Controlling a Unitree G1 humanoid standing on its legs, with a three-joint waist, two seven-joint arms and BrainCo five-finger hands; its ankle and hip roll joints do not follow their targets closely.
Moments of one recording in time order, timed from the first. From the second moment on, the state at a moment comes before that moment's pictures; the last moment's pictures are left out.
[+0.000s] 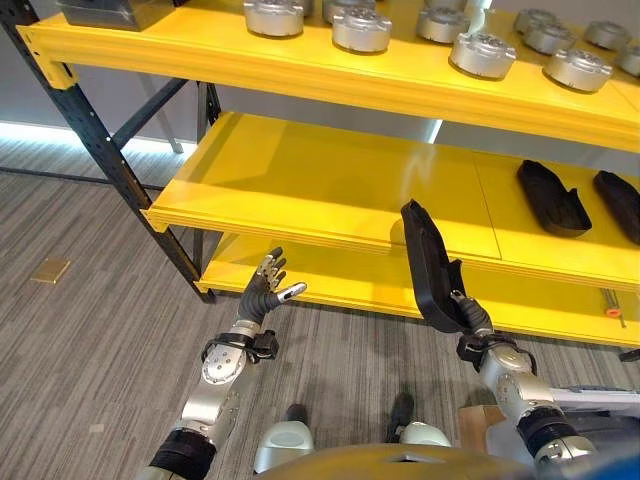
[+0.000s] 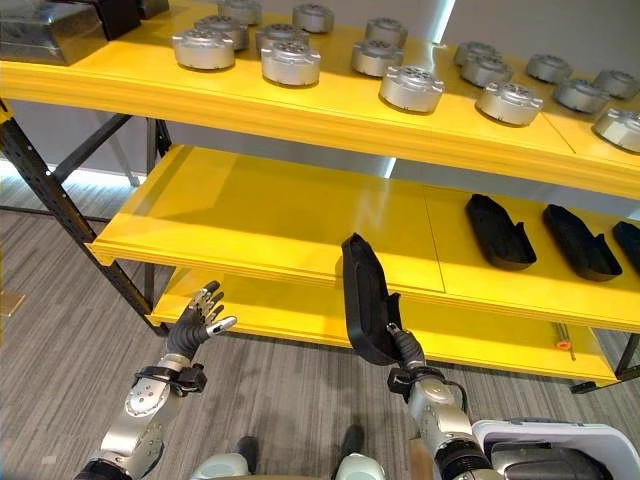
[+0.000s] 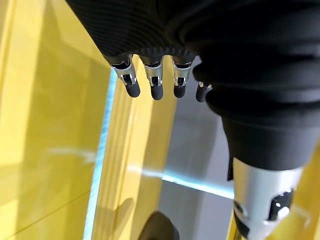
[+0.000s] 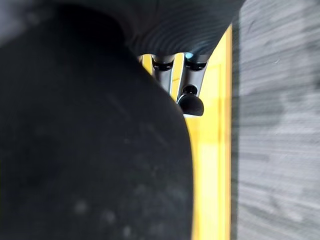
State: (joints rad) left arm 0.07 0.40 -0.28 0.23 -0.48 -0.28 0.00; right arm -0.09 -0.29 0.17 0.60 0.56 0.02 -0.03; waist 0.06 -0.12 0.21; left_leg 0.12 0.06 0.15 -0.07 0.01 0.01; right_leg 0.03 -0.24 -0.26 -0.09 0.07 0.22
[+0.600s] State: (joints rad) left arm 0.01 0.30 -0.39 0.21 -0.49 -0.28 -0.05; right arm -0.22 -0.41 0.18 0.61 0.47 0.03 -0.04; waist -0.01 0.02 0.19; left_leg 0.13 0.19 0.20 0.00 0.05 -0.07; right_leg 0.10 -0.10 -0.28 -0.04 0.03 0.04
